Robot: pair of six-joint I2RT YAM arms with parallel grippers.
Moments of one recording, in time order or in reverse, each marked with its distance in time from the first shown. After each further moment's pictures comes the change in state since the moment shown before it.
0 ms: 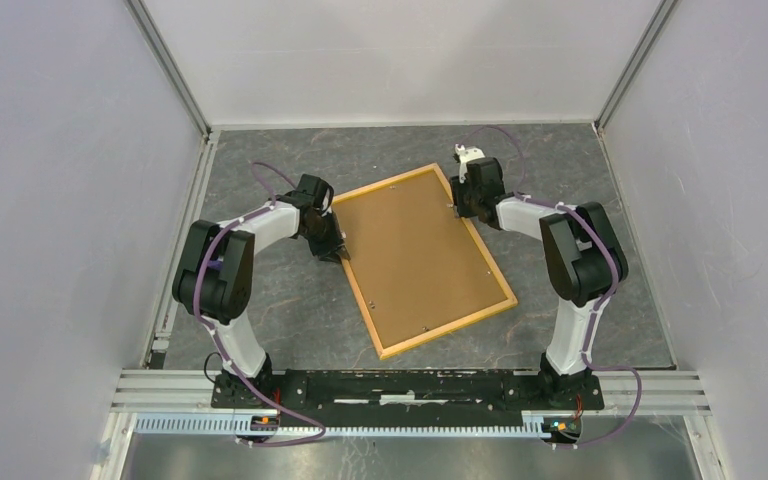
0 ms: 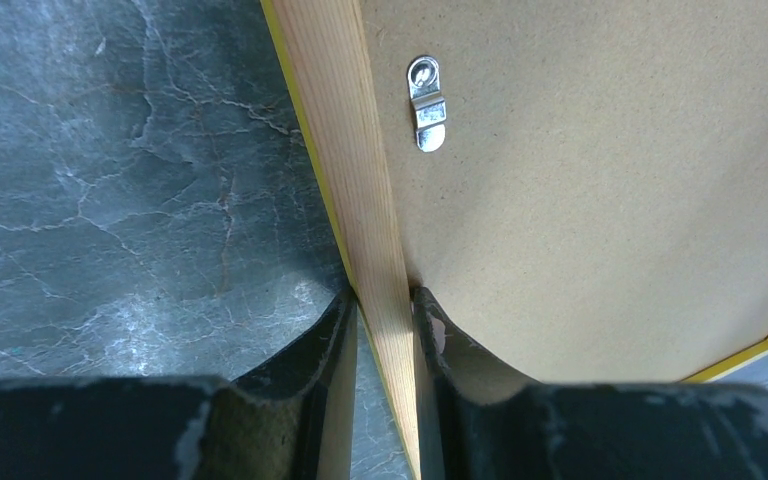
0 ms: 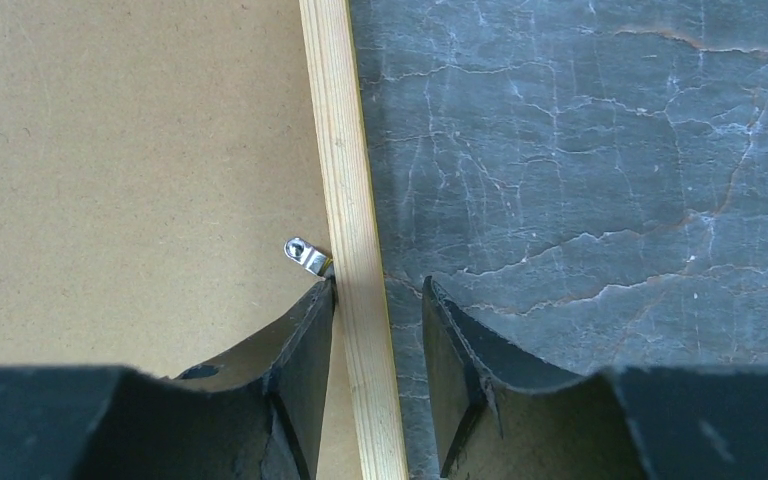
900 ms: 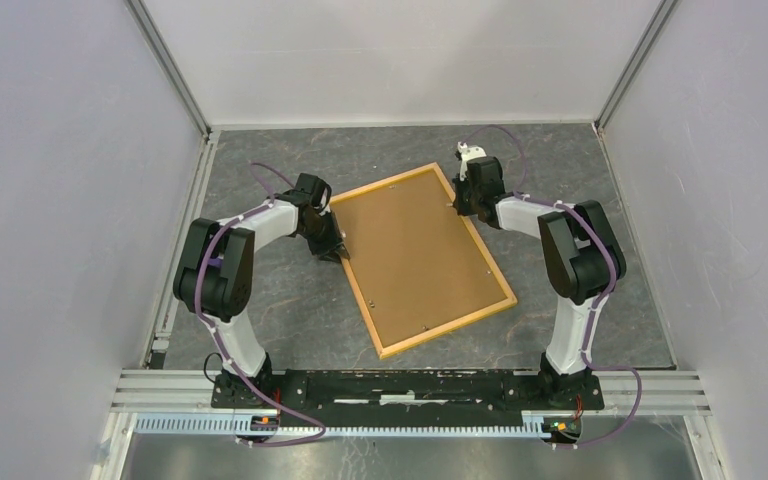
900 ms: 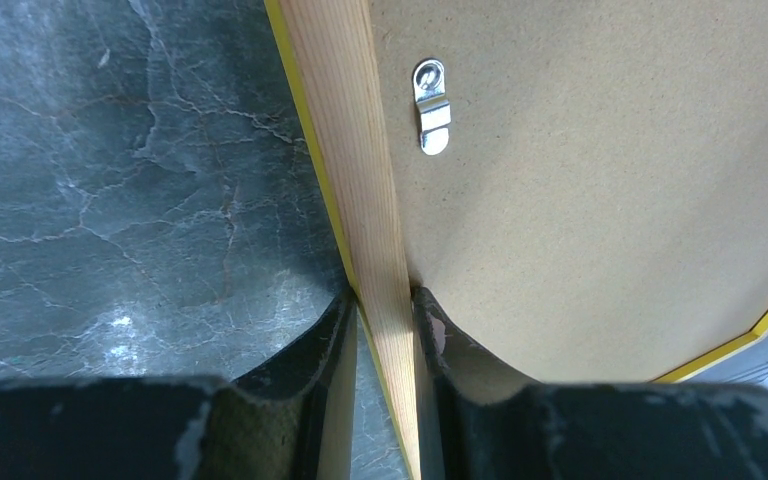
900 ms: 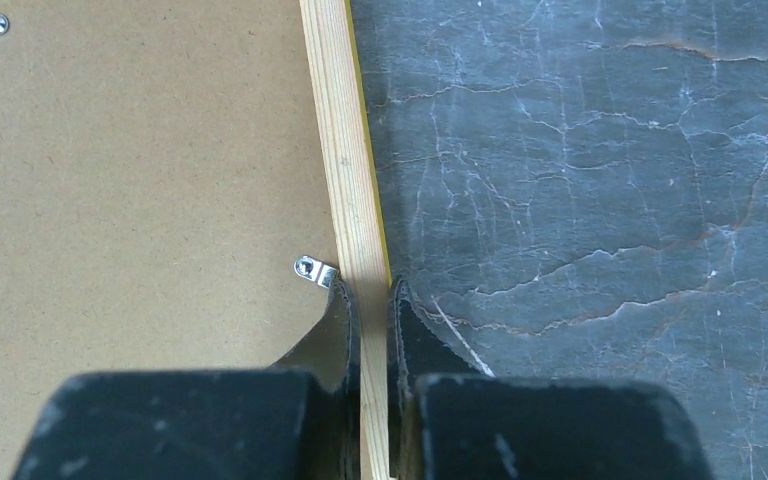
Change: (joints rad) left arm 0.013 0.018 0.011 -0.007 0.039 0.001; right arm -0.004 0.018 0.006 0.032 -0.011 0.061
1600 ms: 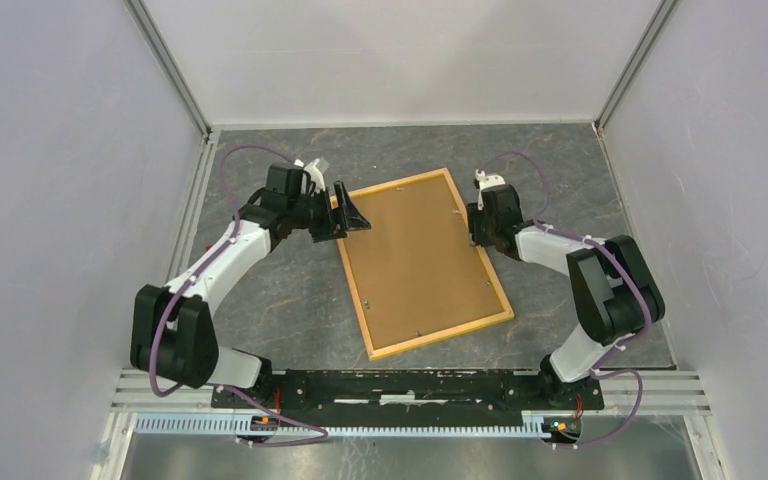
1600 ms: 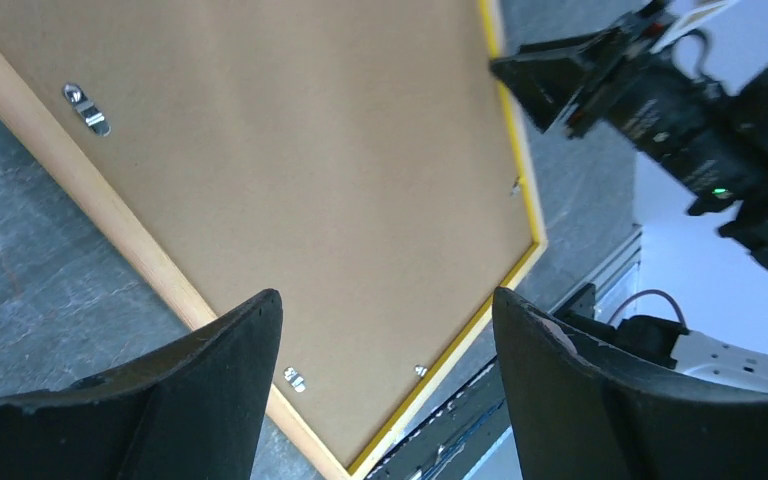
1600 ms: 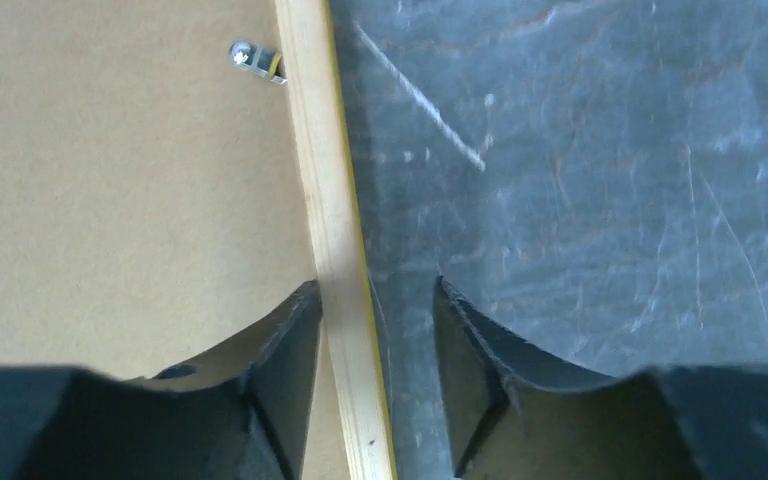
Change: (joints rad) left arm -0.004 -0.378 -0.092 0.162 0.245 0.049; right arm 0.002 -0.274 -0.293 -0.089 0.098 0.016
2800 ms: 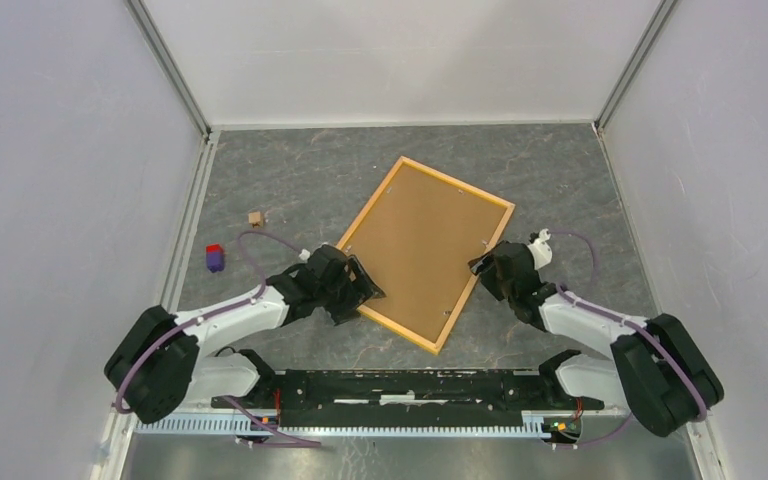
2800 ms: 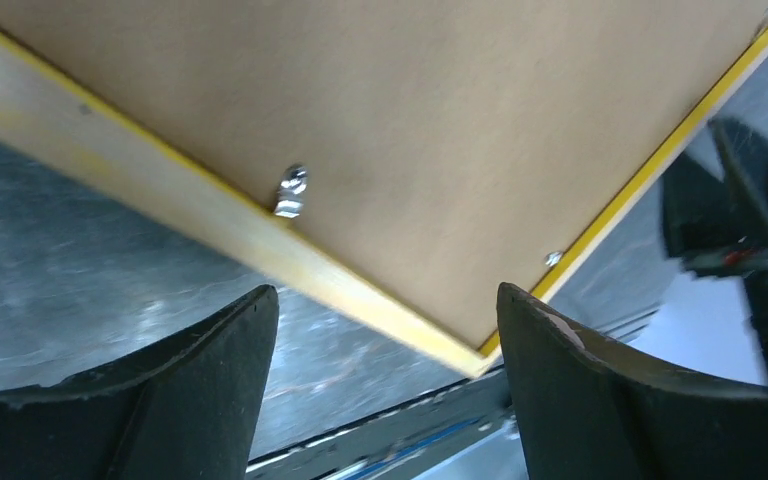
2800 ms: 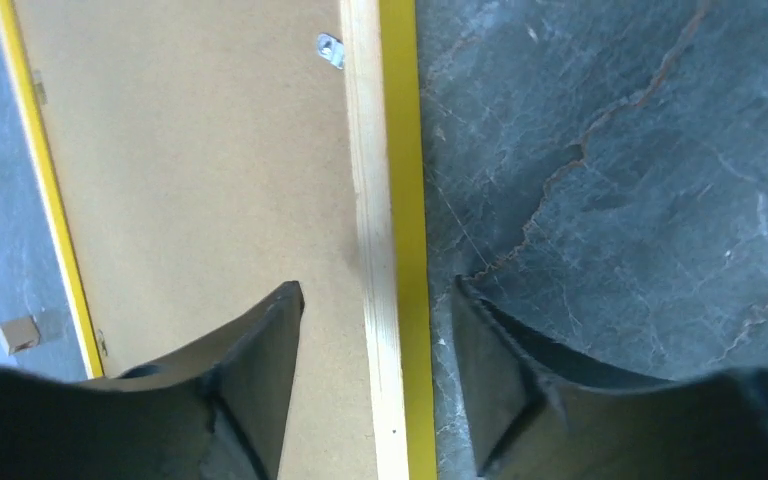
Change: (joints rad) left arm -0.423 -0.239 -0.505 0.142 -0.436 -0.651; right arm 0.138 -0.450 -0.499 0.084 0.138 1.052
